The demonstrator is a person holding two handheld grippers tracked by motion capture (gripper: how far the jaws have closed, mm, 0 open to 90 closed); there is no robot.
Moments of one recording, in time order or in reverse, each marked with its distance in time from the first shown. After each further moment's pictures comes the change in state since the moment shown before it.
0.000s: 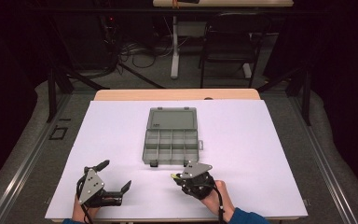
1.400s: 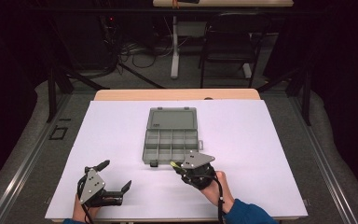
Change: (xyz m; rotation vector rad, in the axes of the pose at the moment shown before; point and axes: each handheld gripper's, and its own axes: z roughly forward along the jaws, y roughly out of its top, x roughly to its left) left arm -0.001 -0.001 0.002 0.012 0.005 0.000; right arm -0.016 0.022 -0.007 -0.077 -0.044 -0.018
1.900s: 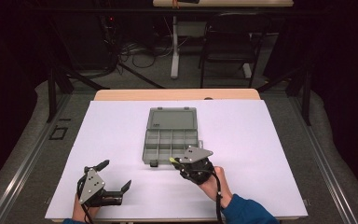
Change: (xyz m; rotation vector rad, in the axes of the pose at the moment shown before) left arm 0.001 0.000 0.000 -0.001 0.002 -0.001; right arm -0.008 0.010 0.006 0.002 -0.007 0.004
